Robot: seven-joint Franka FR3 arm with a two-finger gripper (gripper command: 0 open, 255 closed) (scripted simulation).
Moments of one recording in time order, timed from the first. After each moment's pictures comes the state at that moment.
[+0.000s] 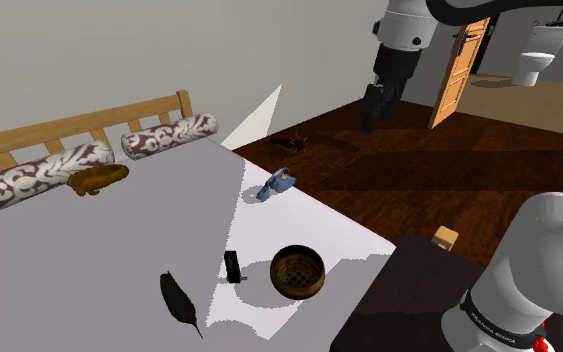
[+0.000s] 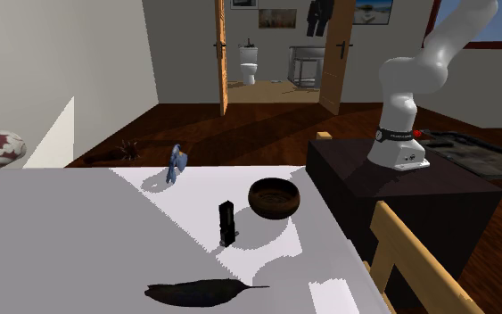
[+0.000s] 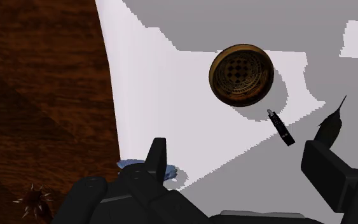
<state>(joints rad) 0.02 -0.74 -0.01 -2.31 -0.04 1.70 0.00</state>
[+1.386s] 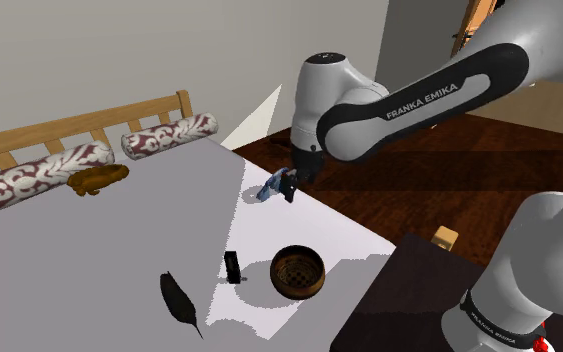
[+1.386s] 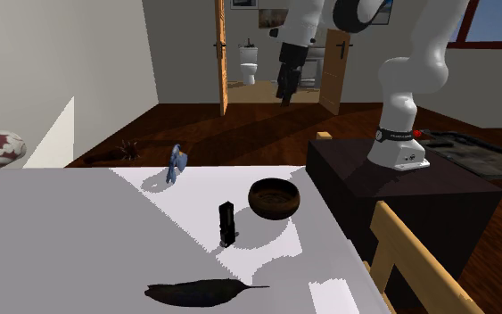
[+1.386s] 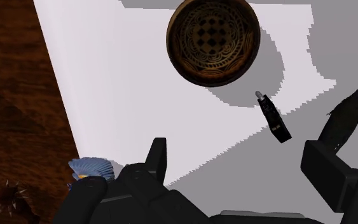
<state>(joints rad) 0.05 -0.30 0.21 -2.44 -0.05 2.31 0.29</state>
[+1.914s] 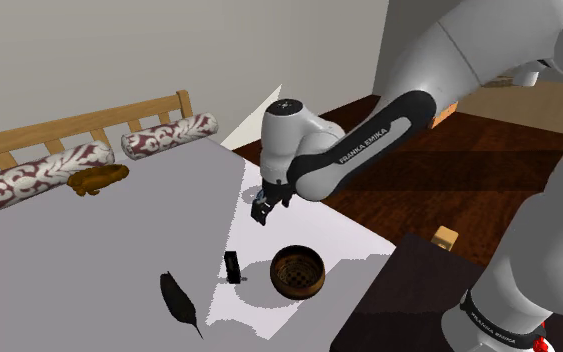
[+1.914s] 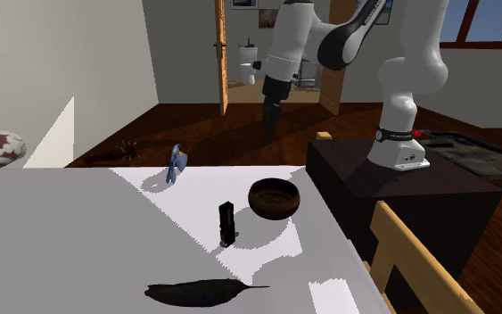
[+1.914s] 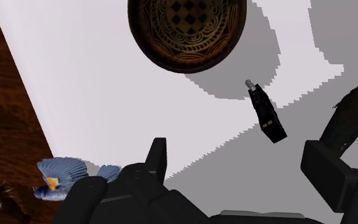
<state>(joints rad) 0.04 0.02 0.28 -2.33 -0.23 2.51 0.51</state>
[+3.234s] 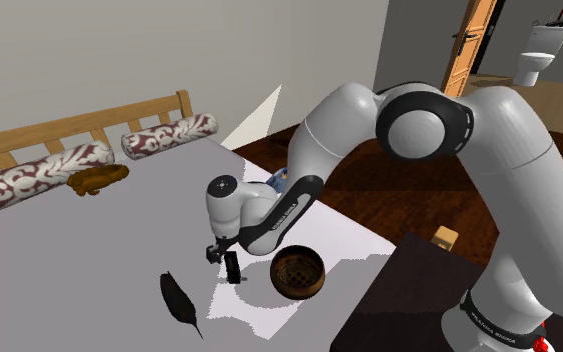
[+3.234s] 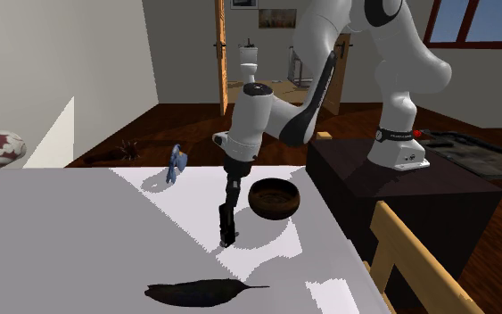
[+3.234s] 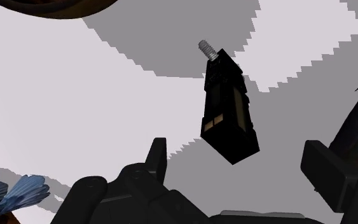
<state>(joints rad) 0.25 0.72 0.15 -1.79 -0.58 2.63 0.87</state>
